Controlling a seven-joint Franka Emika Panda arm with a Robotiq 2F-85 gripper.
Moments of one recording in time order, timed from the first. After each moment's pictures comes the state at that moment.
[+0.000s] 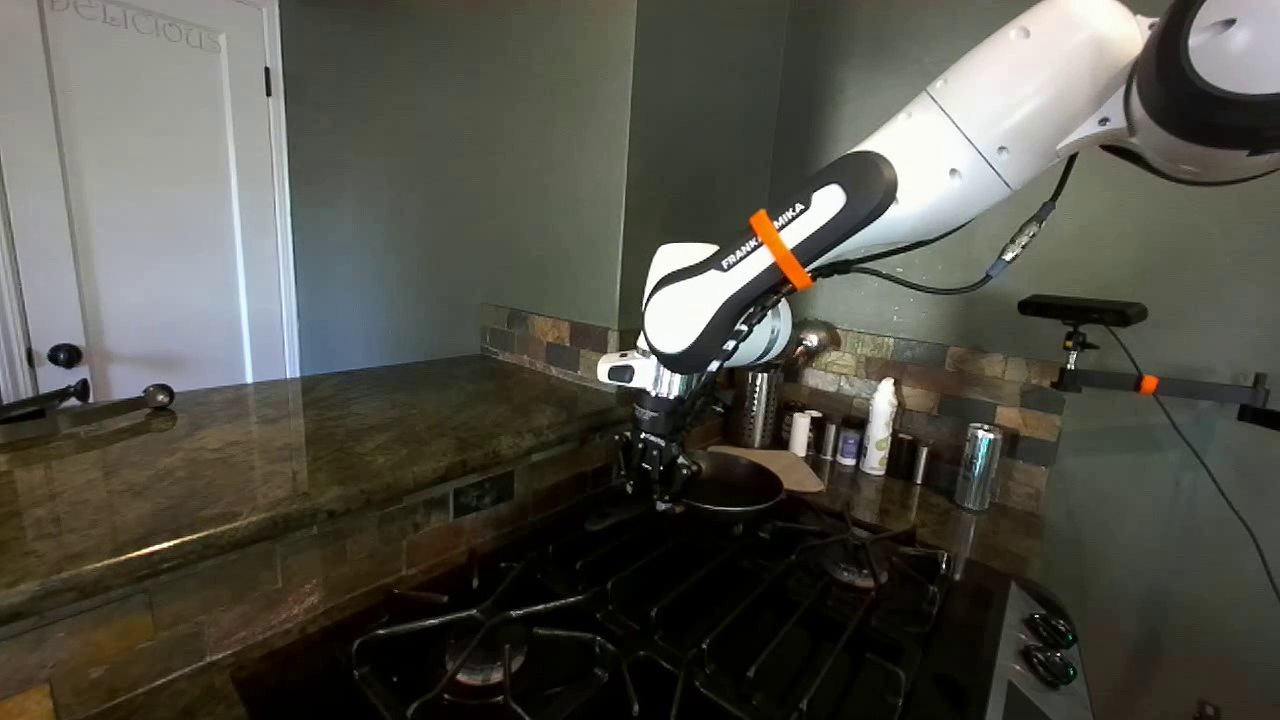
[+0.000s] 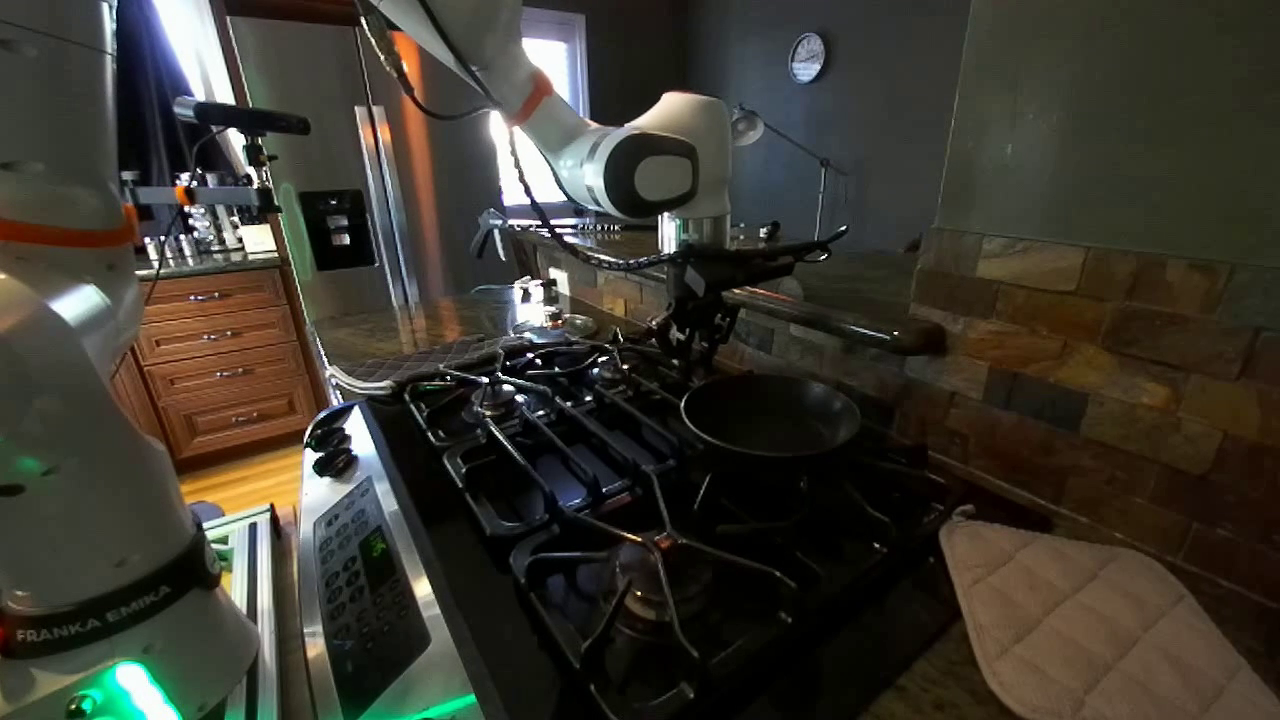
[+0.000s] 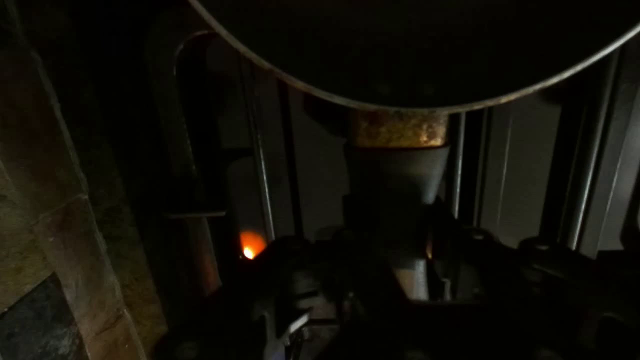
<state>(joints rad) -0.10 0.24 0.06 -2.05 0.03 2.37 -1.57</state>
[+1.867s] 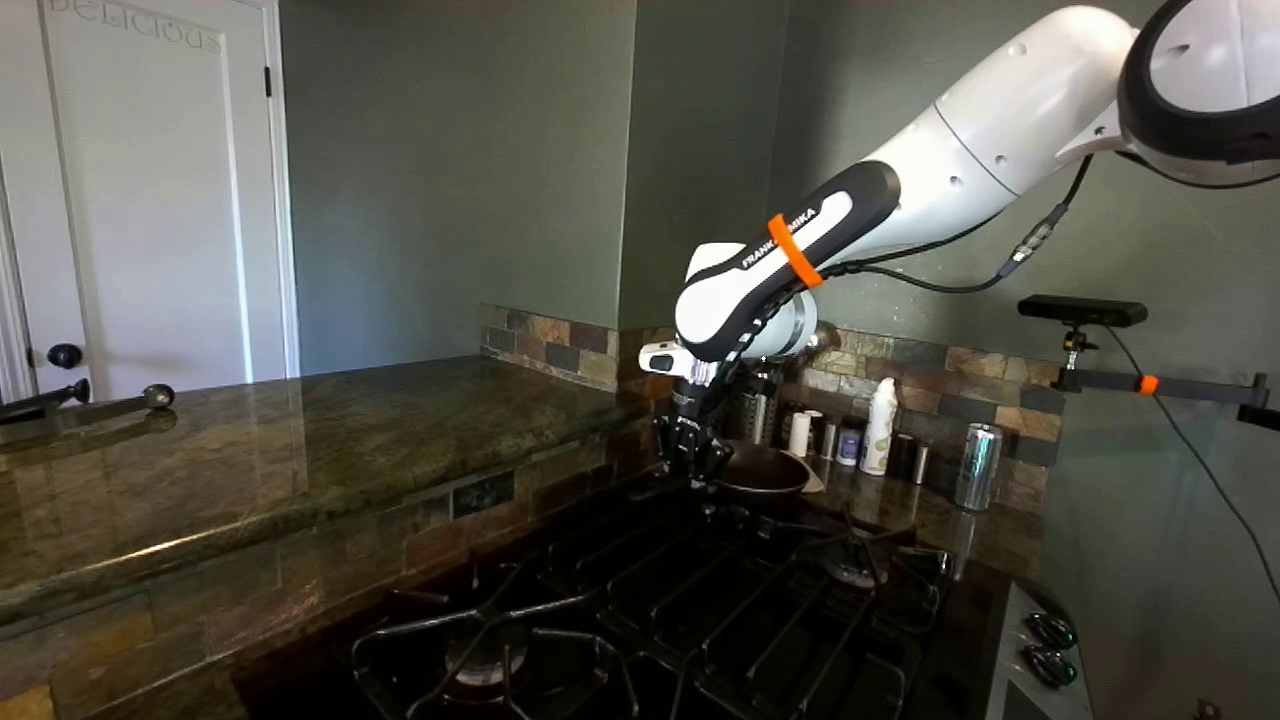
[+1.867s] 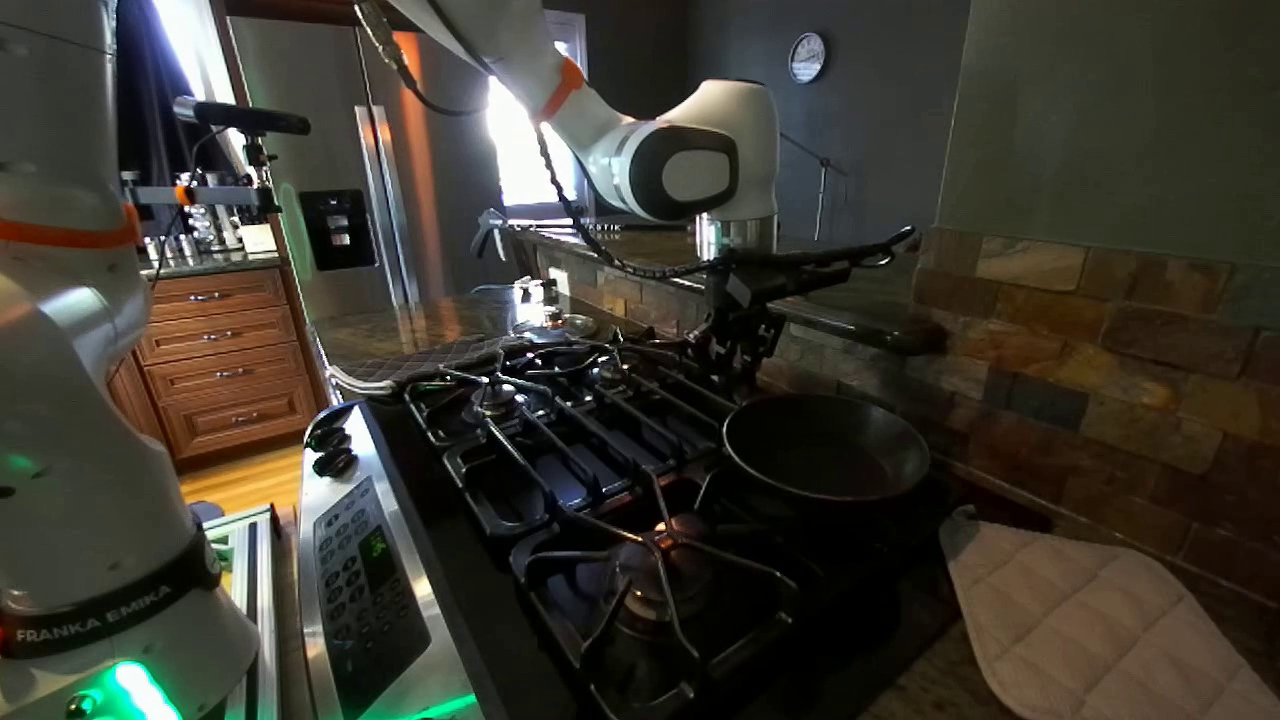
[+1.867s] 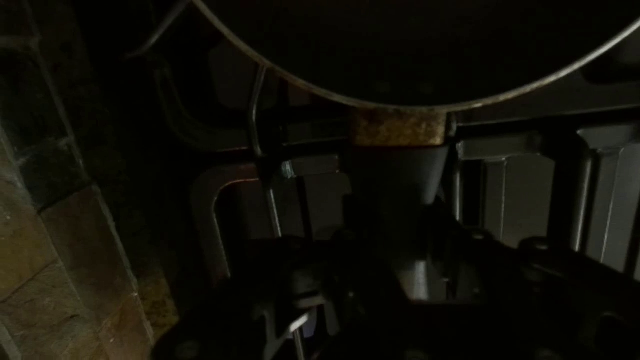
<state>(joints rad) -0.16 0.24 -0.01 -2.03 0.04 2.37 -1.65</state>
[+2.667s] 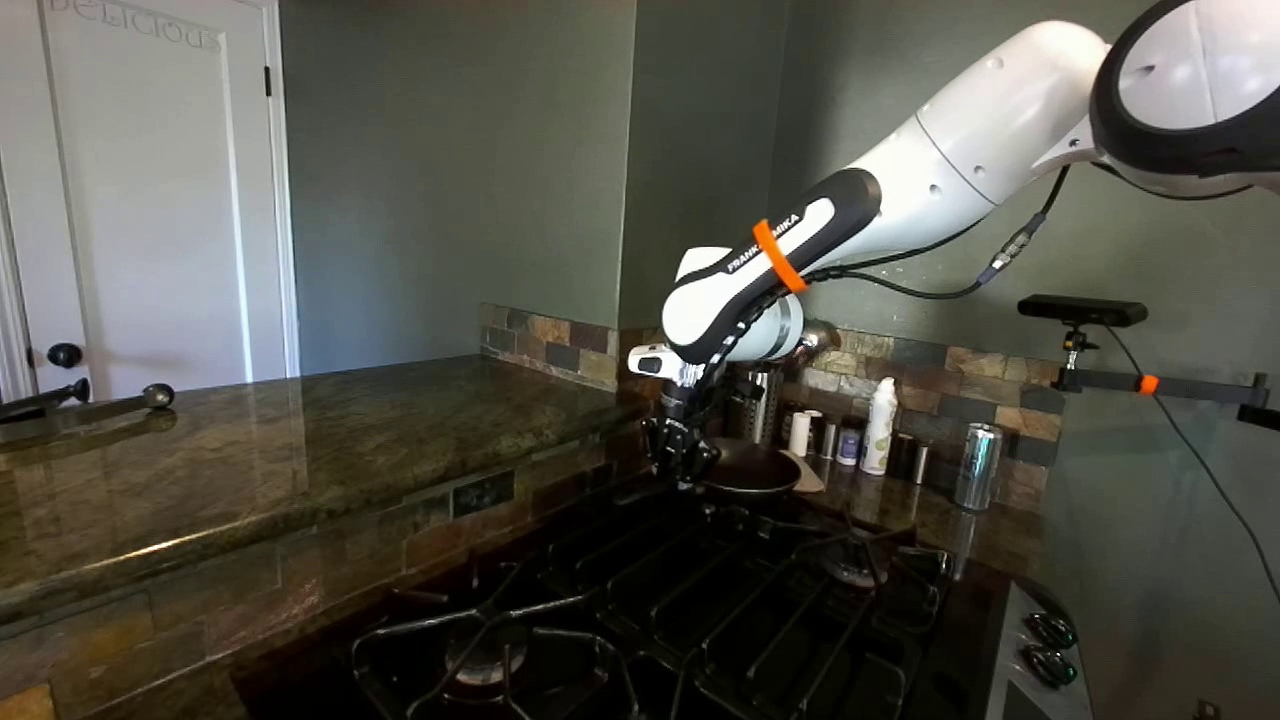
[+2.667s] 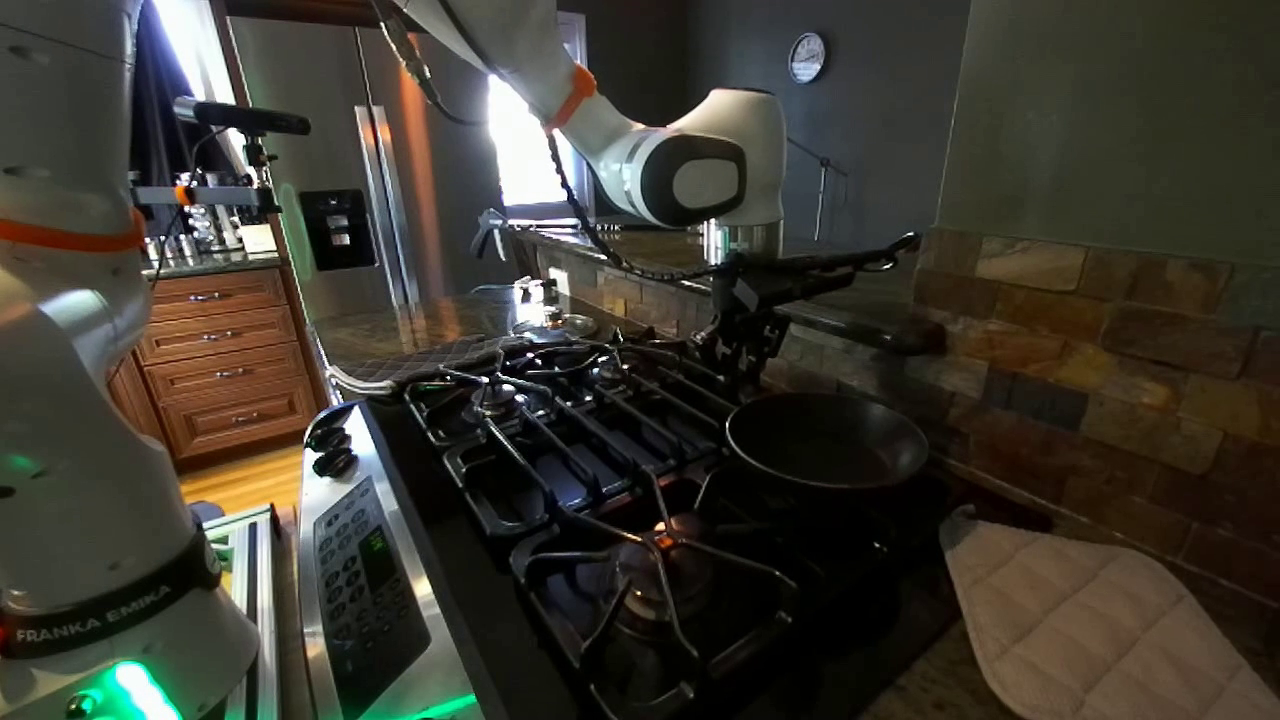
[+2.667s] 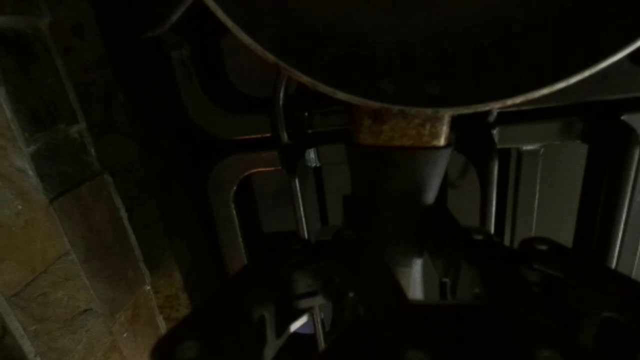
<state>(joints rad) -0.16 0.29 0.01 -1.98 0.05 2.37 -1.65</state>
